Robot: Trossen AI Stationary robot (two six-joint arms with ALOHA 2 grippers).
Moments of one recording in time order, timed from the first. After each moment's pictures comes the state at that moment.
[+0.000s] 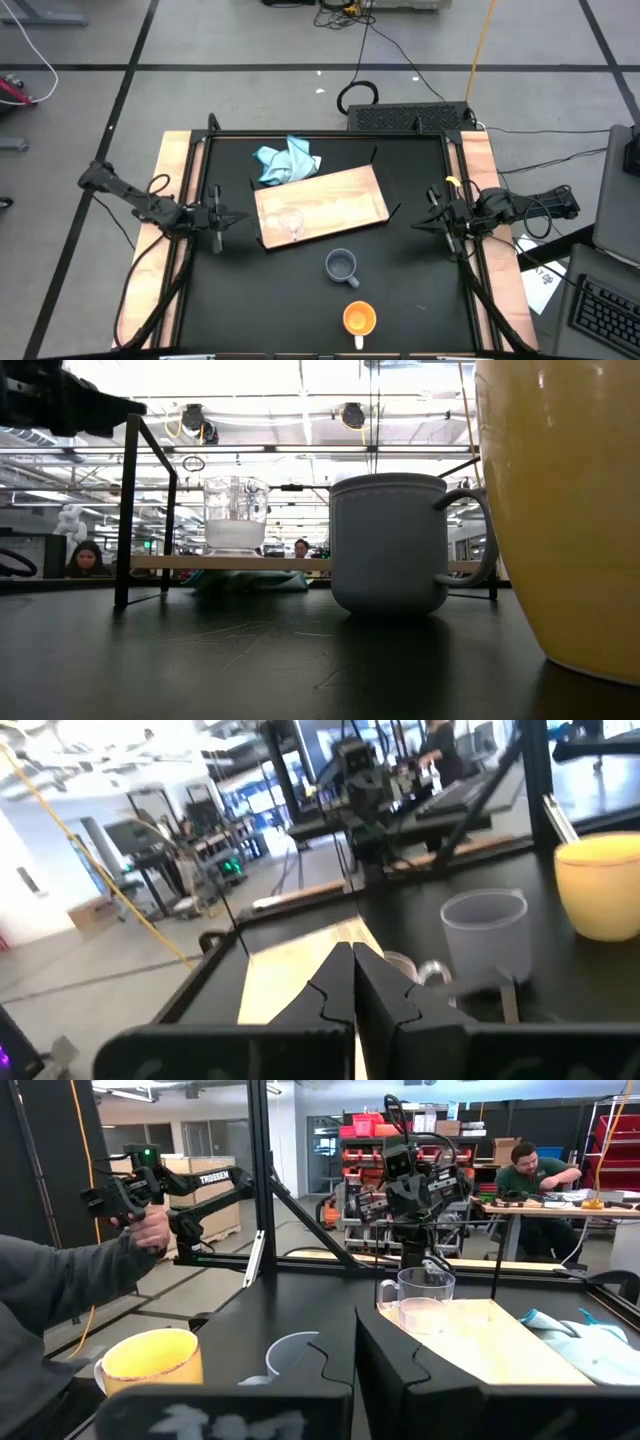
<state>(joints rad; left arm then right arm) -0.48 0.25 0.12 0.14 -0.57 0.31 0.19 0.08 0.17 -0.05 -0.05 0.04</state>
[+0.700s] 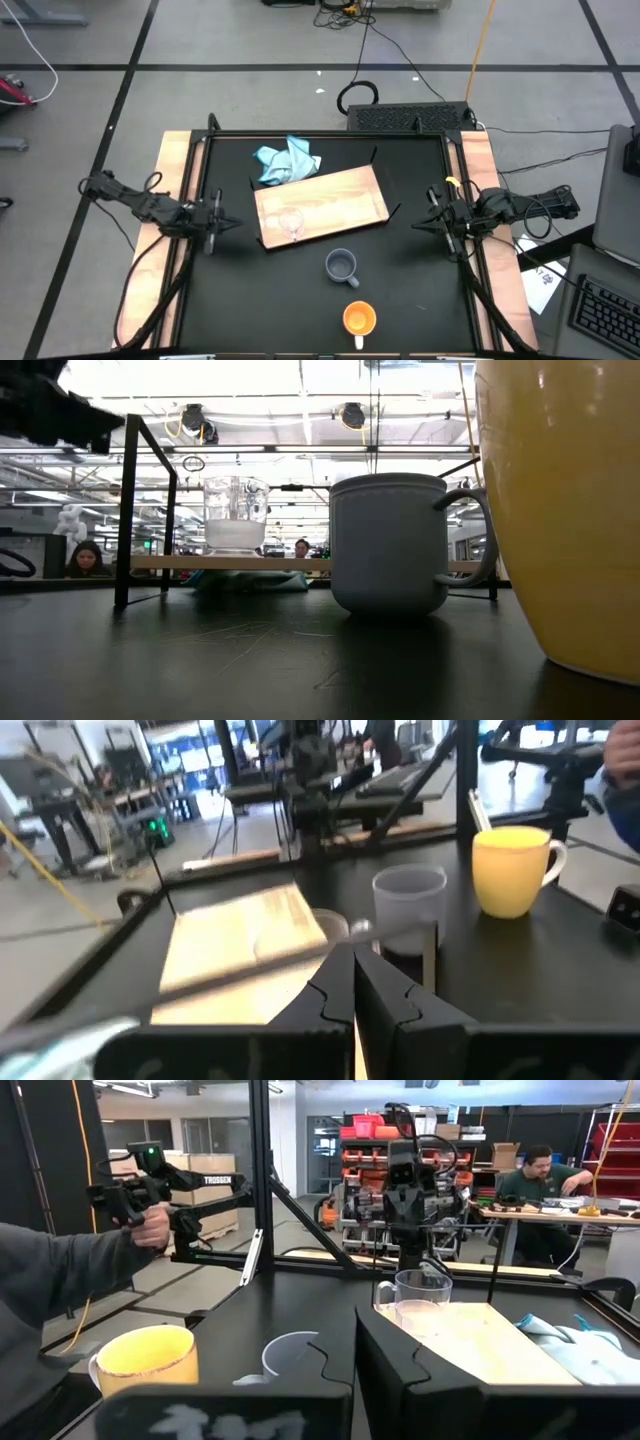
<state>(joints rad) -0.41 0.09 0.15 -0.16 -0.36 0.11 0.19 0.08 0.17 -0.05 -0.05 0.01</state>
